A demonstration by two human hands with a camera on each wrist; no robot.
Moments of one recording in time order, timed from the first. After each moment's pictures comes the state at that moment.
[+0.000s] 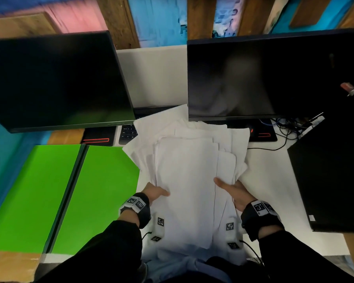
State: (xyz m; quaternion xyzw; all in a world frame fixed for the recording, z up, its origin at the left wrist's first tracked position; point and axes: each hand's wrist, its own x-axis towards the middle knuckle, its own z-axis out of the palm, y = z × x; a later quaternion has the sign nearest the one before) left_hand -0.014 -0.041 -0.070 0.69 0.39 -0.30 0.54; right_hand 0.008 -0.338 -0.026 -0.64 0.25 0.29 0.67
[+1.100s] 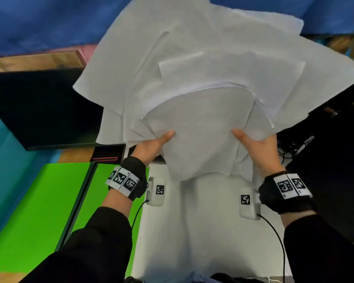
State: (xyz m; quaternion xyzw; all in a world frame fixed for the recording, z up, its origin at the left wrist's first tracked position) left_hand 0.041 -0.053 0.182 0.73 0.17 -0.04 0.66; right_hand 0.053 -0.317 0.176 -0.66 0.02 -0.07 0.75
